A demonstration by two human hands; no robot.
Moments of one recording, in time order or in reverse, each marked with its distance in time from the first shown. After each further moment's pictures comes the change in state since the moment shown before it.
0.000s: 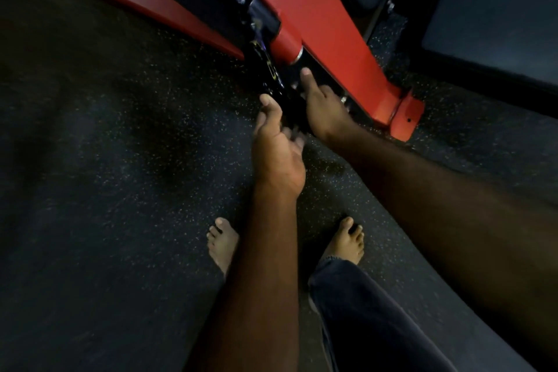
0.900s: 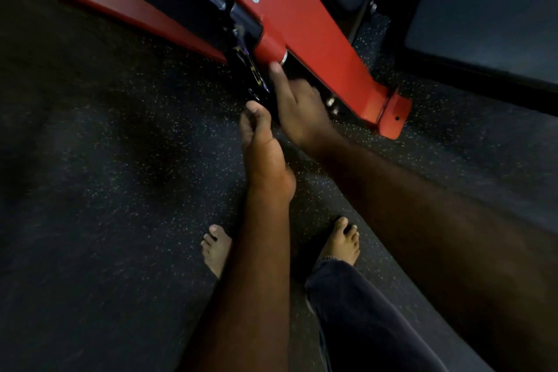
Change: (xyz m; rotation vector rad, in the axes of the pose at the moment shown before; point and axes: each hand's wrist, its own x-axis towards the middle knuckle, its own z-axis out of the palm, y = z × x) left_hand -0.001 -0.006 0.001 0.207 0.052 0.040; right_hand -0.011 -0.010 0.010 0.095 0.090 -0.221
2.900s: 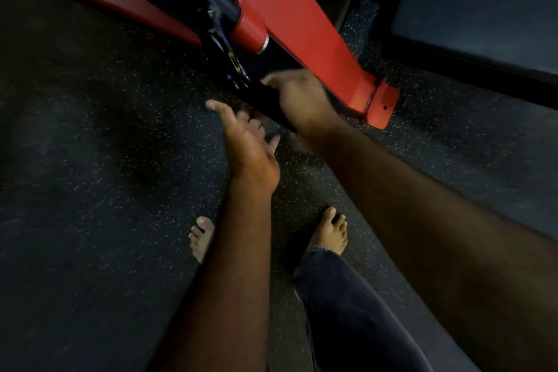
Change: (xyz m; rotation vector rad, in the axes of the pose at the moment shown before) left_hand 0.007 -0.008 0.001 -0.217 -0.108 -0.098; right_hand 0.005 0.018 -0.018 0.270 -0.077 0.189
